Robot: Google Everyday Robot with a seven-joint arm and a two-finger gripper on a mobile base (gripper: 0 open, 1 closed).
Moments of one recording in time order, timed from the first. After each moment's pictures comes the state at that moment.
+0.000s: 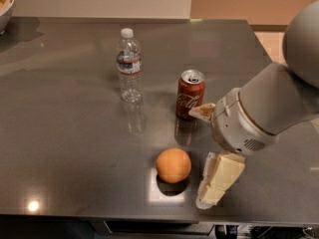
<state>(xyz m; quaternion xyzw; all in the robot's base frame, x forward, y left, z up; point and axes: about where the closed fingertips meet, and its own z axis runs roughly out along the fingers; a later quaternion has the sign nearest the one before) 0.366 -0.075 0.879 -0.68 0.69 0.14 0.21</state>
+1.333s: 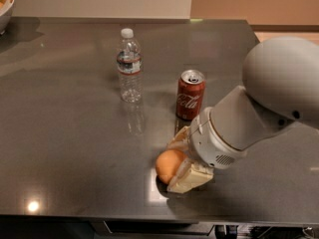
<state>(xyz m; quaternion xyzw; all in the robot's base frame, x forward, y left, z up) 0.362 -0.037 0.839 -0.69 0.67 0.16 0.21</state>
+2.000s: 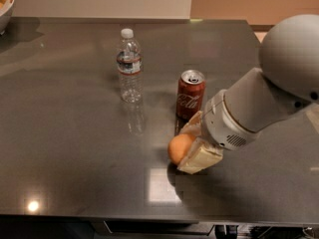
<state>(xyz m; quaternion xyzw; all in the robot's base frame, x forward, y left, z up) 0.392 -0.063 0.857 -0.66 0.71 0.14 0.22</state>
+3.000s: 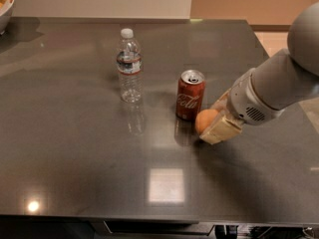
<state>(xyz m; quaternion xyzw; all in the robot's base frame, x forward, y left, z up) 0.456 -0.128 0.867 -0.55 0.80 0.08 0.24</state>
